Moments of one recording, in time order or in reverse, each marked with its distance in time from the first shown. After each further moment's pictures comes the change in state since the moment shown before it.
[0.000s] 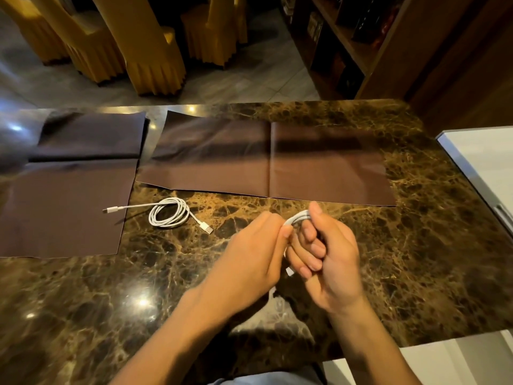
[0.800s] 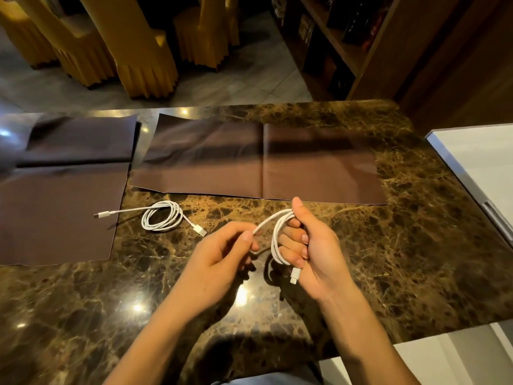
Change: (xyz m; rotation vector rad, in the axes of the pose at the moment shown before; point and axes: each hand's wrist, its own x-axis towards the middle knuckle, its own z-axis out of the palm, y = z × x) left_hand -0.025 -0.034 -0.015 -0.473 -0.047 -0.358; right_hand 0.022 0.007 -0.014 0.159 0.165 0.298
